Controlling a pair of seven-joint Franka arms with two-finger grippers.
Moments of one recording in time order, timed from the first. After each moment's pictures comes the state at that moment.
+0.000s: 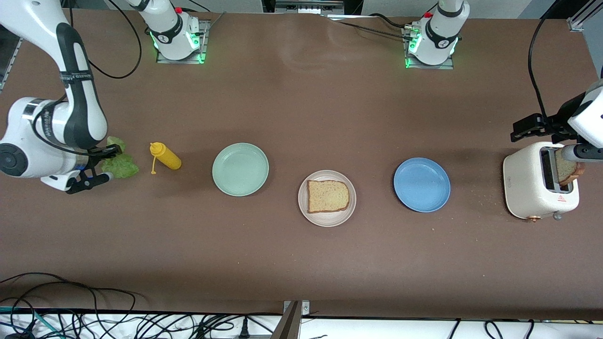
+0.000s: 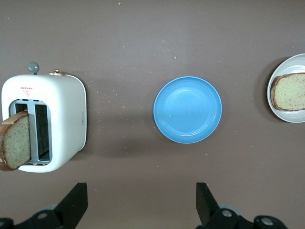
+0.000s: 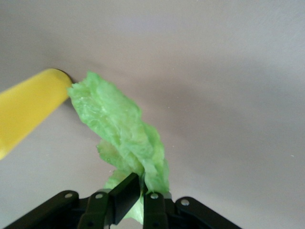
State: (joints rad) left arm 0.14 0.18 -0.15 -1.43 0.02 1.51 0.02; right arm 0.12 0.43 -0.24 -1.72 -0.02 1.75 -0.46
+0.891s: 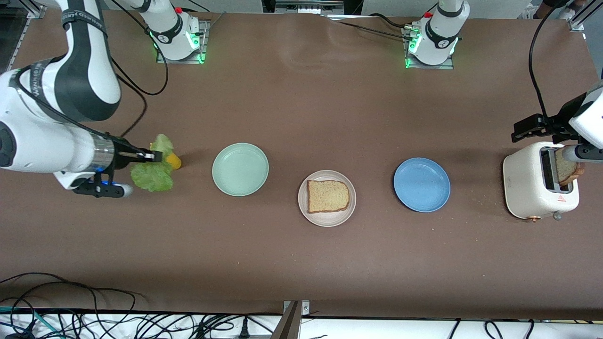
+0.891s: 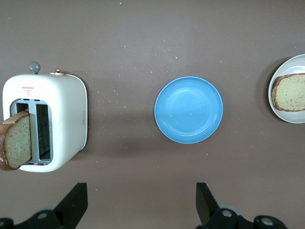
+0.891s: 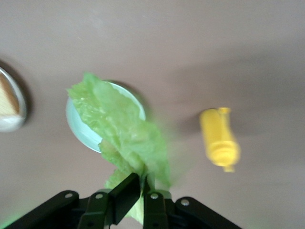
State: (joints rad) left arm 0.15 0.18 -0.15 -1.43 0.02 1.51 0.02; right arm 0.36 0.45 -0.23 -1.35 0.34 1.56 0.30
